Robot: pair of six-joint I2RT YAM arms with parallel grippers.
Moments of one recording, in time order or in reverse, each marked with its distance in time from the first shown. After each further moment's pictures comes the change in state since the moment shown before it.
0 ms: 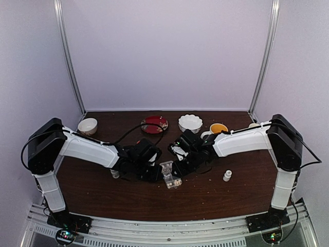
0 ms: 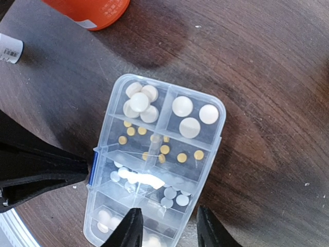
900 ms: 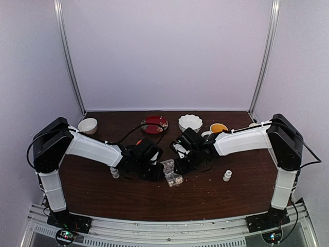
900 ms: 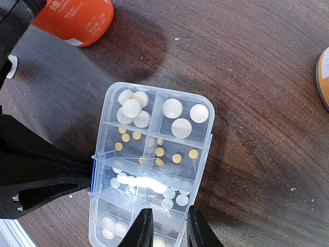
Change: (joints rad) left arm 0.013 0.060 0.034 0.035 0.027 -0.020; right arm -0.009 0.001 0.000 0.019 -0.003 0.021
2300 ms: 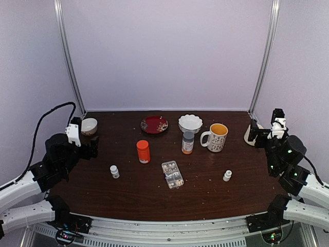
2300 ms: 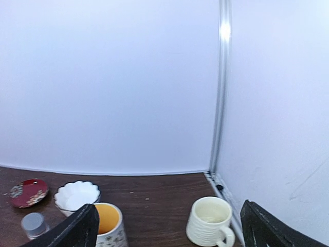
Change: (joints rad) left arm 0.330 -1.236 -0.621 0.093 -0.649 0.629; right arm -0.219 -1.352 -0.843 0.702 0.848 -0.508
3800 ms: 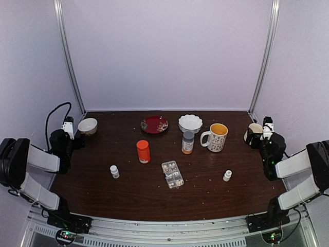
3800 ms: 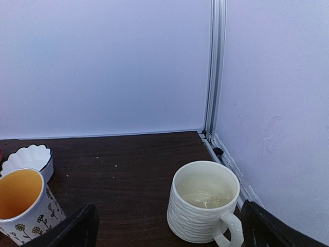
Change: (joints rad) left arm 0.659 0.753 -0.076 0.903 0.306 0.270; right arm -0.621 0.813 -0.112 0.730 -0.536 0.142
